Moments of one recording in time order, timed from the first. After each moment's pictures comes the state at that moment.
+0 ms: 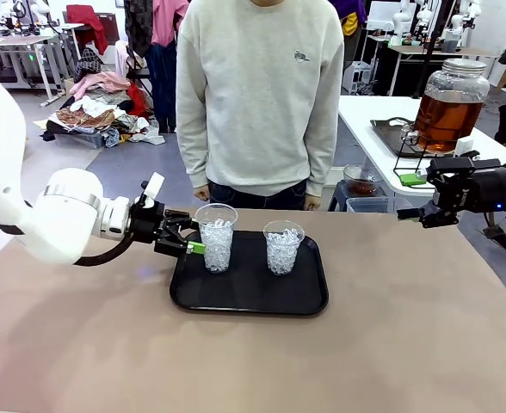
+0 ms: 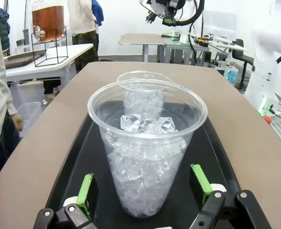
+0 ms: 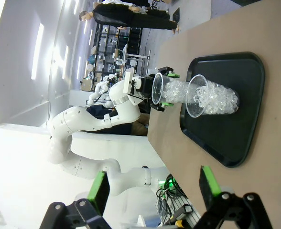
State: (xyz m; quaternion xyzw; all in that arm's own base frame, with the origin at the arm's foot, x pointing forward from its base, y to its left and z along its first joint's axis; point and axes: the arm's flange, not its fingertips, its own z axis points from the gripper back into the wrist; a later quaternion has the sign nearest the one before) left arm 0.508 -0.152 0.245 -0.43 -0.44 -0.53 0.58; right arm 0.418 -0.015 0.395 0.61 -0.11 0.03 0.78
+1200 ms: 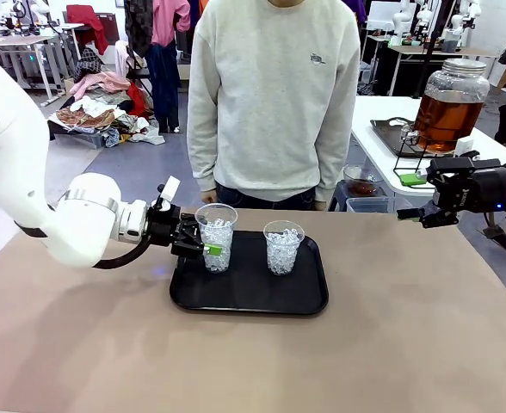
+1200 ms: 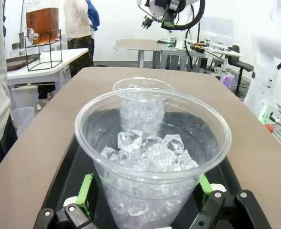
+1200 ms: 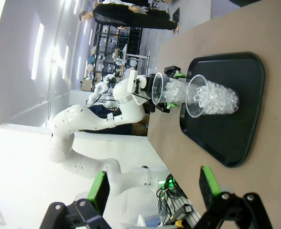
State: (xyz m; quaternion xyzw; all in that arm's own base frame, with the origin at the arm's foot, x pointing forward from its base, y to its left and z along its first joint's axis) left arm 0.514 -0.186 0.233 -0.45 -0.44 -0.53 0.57; right arm 0.418 -0.015 0.396 0.61 -0.11 0.03 0.78
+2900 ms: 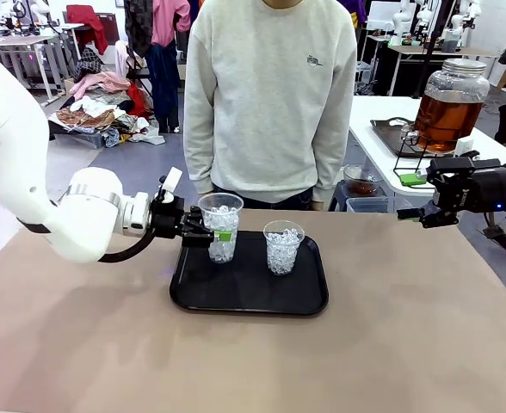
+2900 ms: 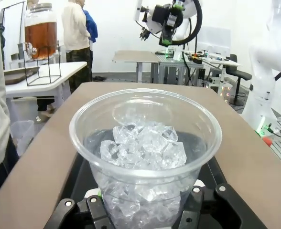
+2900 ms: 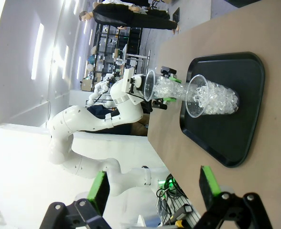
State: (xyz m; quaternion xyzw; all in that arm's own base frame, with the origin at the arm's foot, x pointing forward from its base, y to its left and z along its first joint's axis) left arm 0.516 -0.198 0.256 -0.46 -0.46 -0.52 0.55; right arm 0.418 -0.015 0.396 0.61 -0.11 0.03 0.78
